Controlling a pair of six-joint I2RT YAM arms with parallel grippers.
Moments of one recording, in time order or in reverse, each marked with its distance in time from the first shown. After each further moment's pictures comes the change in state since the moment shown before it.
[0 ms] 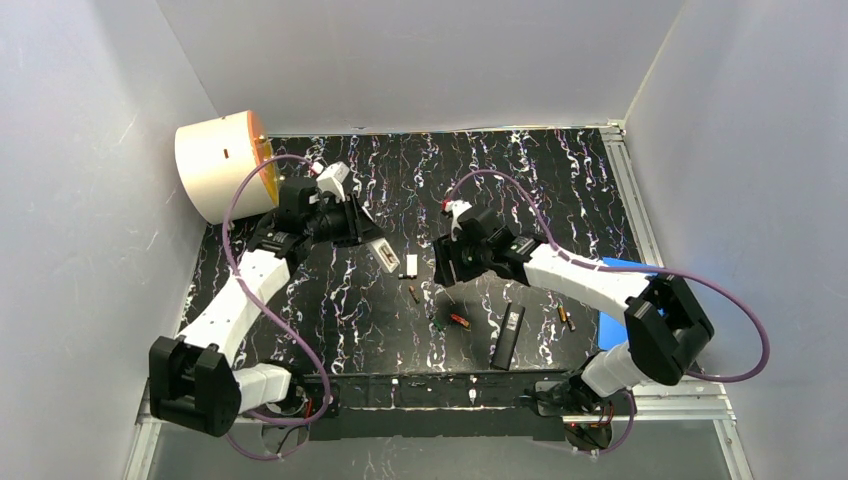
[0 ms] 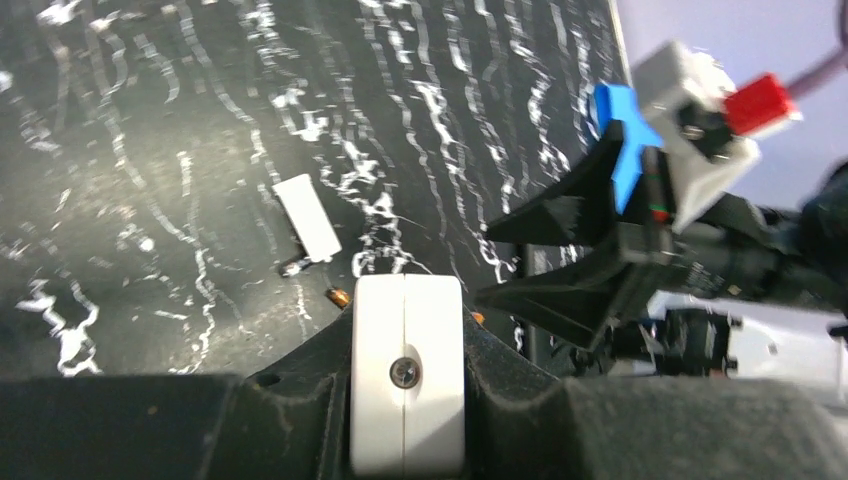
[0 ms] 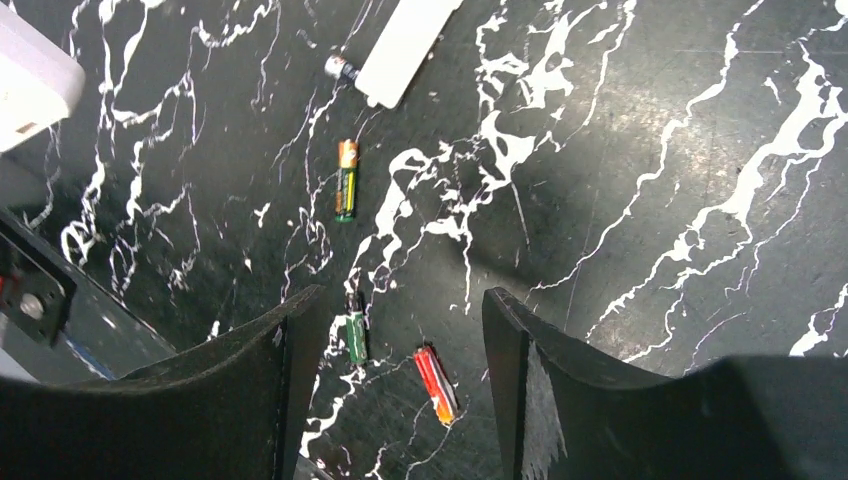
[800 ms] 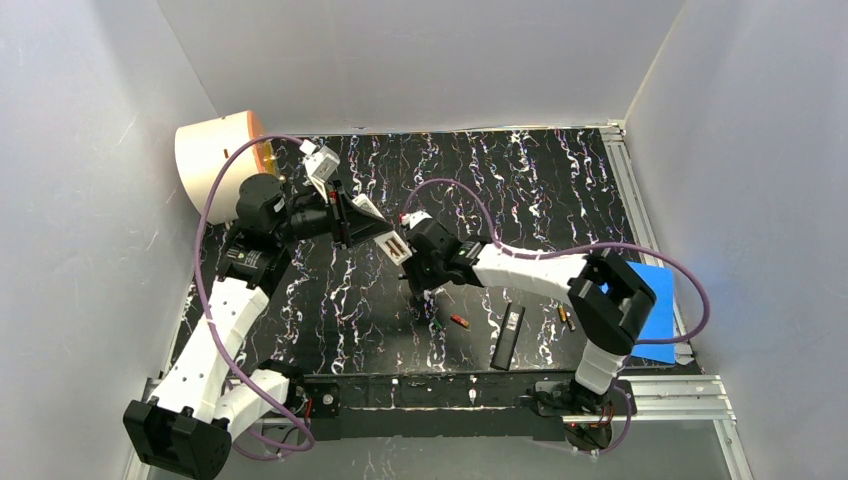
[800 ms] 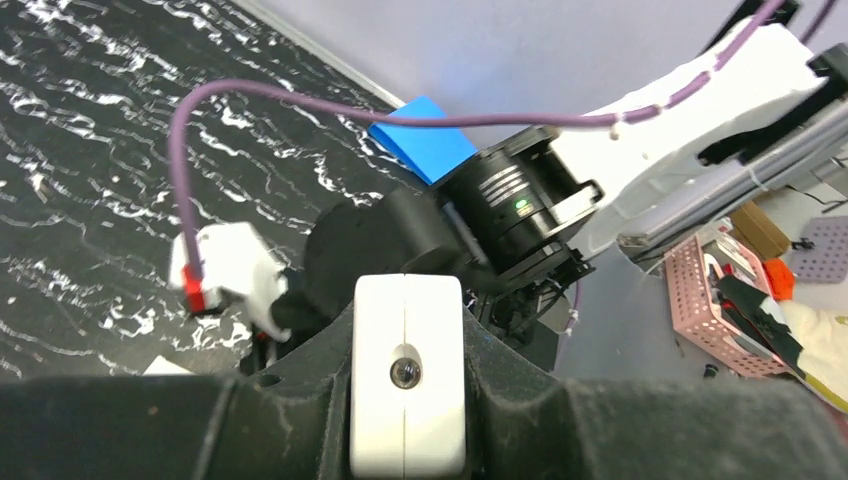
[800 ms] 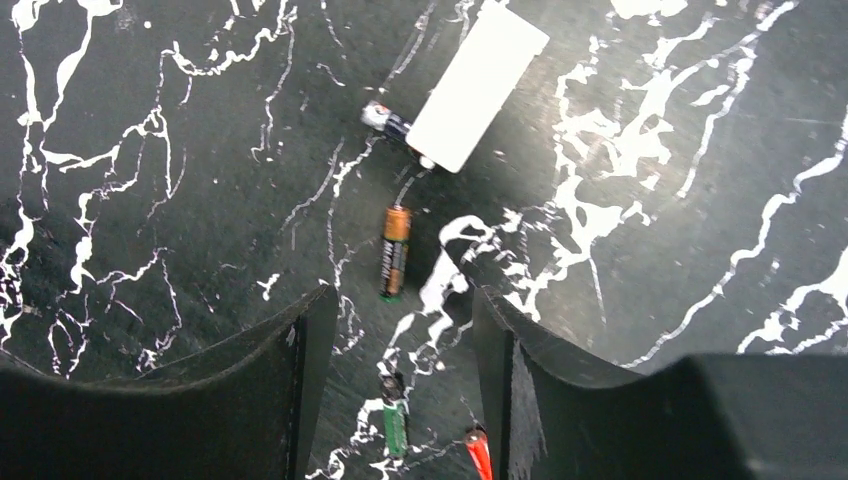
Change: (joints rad) left arm -0.001 -0.238 0.049 0.224 0.458 0.105; right arm 0.199 0.235 0.172 -0.037 0.224 0.019
